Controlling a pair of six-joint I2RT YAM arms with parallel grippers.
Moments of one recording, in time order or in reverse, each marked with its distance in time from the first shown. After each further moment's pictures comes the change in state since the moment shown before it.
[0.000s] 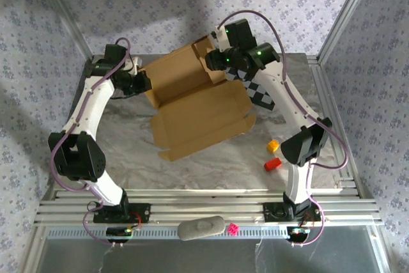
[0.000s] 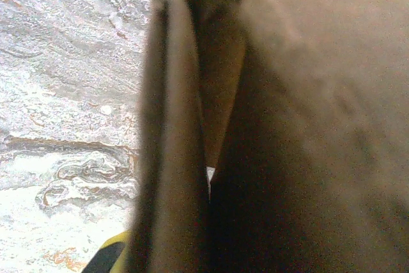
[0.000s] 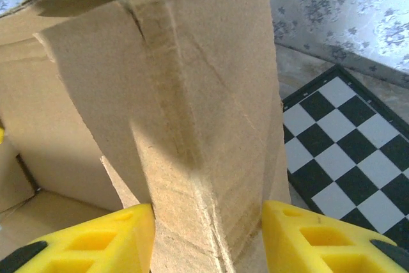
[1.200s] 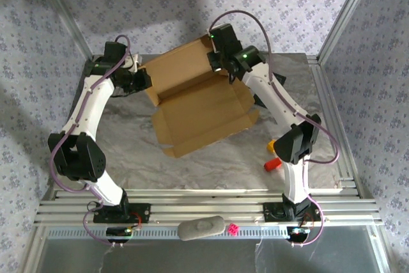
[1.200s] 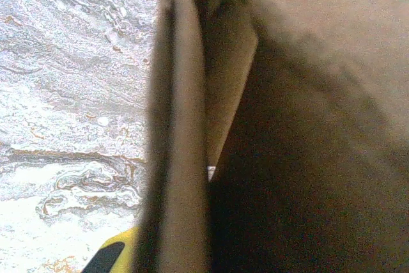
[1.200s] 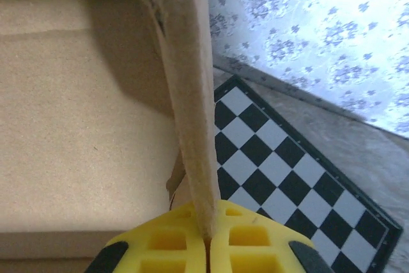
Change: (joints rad) left arm -0.007 0.000 0.033 -0.002 -0.008 0.000; right arm 0.065 0.063 0.030 0.021 0.381 -0.042
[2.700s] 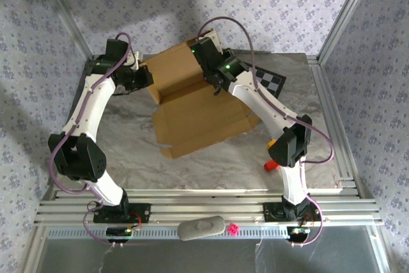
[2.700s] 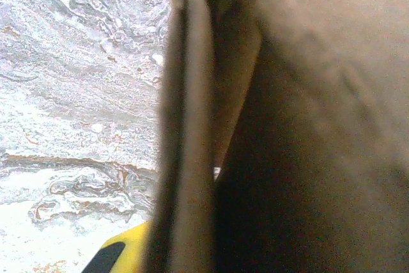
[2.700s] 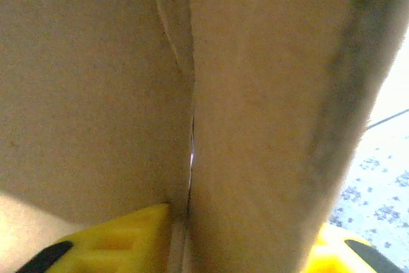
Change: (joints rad) left arm -0.025 0.001 0.035 -0.004 -0.027 -0.039; right arm 0.127 0.000 -0.055 0.014 0.483 -0.029
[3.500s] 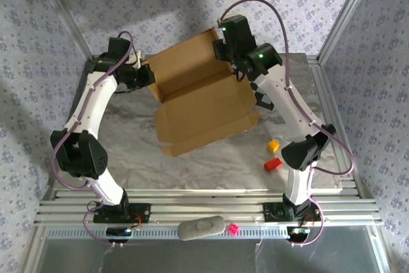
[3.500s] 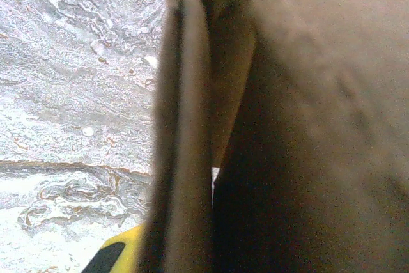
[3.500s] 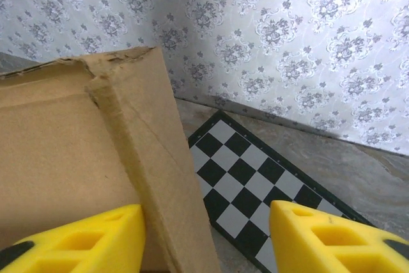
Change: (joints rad) left arm -0.008 0.035 0.037 -0.009 0.008 -0.006; right arm -0.111 -0.101 0.100 -0.032 -0.402 0.078
